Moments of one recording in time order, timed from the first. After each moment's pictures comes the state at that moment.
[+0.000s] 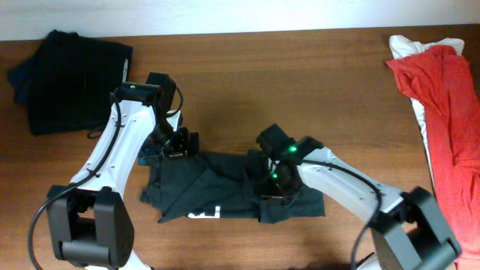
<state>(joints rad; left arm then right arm) -0.17 1.80 1.47 -1.34 0.13 -0.21 0.61 1.69 1.03 -0.83 -0.29 0.58</state>
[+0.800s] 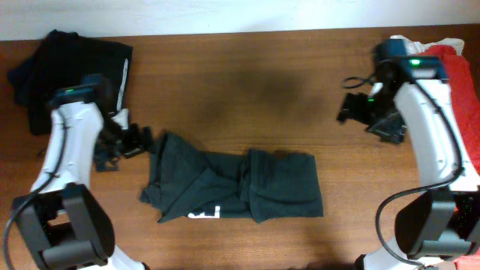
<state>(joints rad) 0.16 1.80 1.47 -1.34 0.13 -0.18 -0.08 1.77 1.67 -1.43 -0.02 0.43</state>
